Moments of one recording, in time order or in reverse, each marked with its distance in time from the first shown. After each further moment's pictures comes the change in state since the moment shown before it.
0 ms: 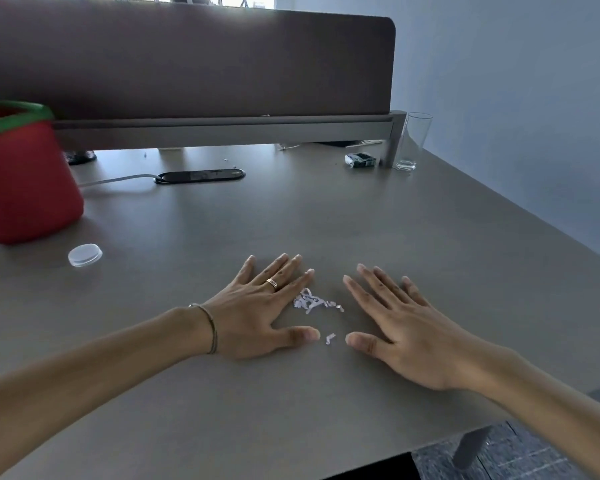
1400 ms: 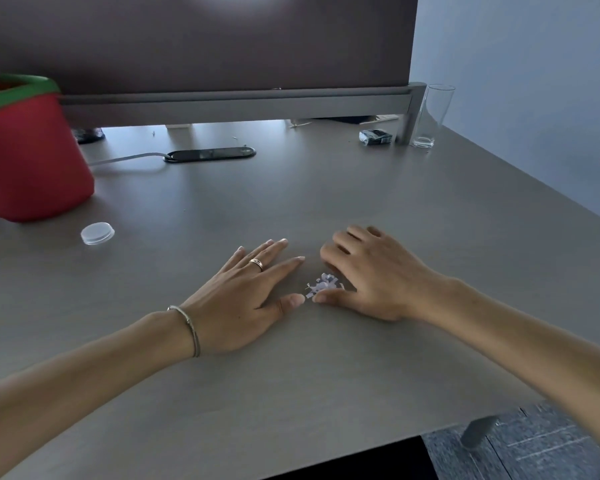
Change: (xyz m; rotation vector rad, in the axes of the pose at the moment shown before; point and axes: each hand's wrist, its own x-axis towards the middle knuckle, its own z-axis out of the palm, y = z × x) left_hand -0.035 -0.009 0.008 -0.161 0.204 -0.087; right_hand 0.071 -0.020 -0.014 -0.287 0.462 -0.341
